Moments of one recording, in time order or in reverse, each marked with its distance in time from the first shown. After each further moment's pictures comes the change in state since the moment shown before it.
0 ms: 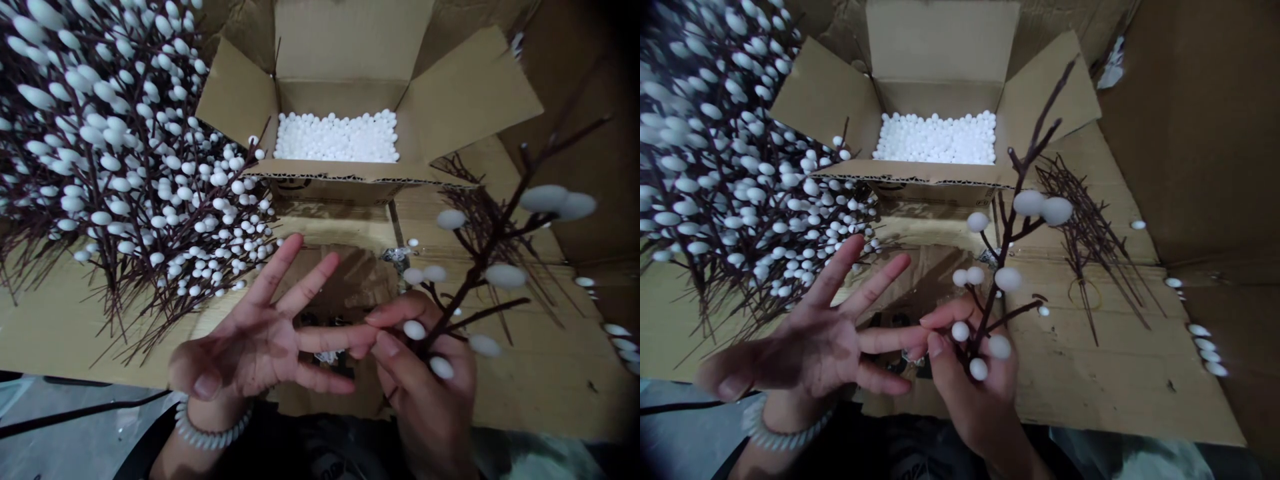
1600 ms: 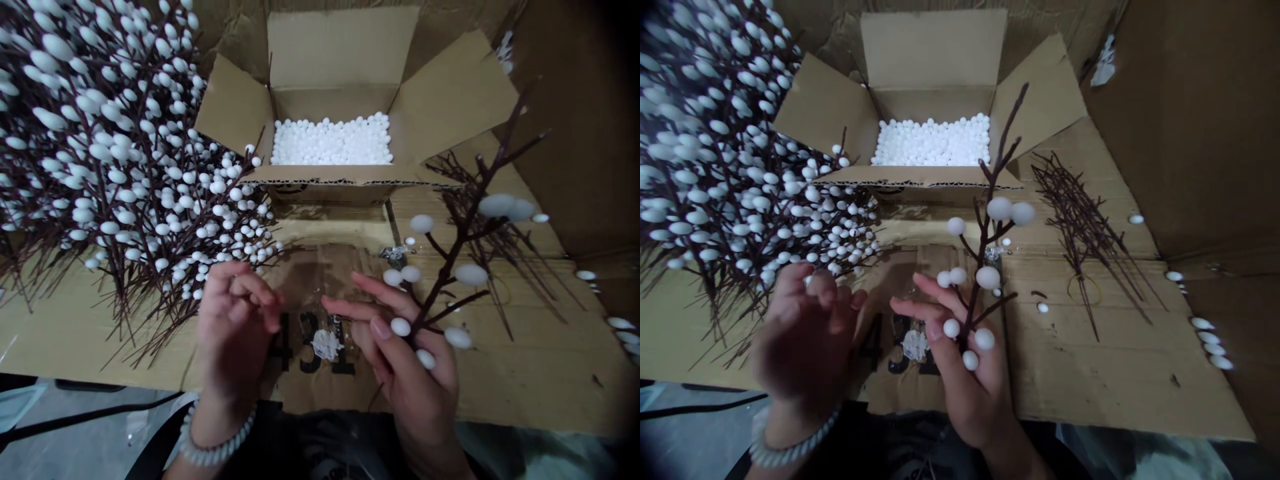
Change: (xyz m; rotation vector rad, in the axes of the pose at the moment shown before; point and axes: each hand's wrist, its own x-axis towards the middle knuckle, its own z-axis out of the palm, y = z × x) left_hand 0.000 -0.004 0.011 0.559 0.704 0.529; right_hand 0.005 0.008 0.000 -0.180 -0.048 -0.032
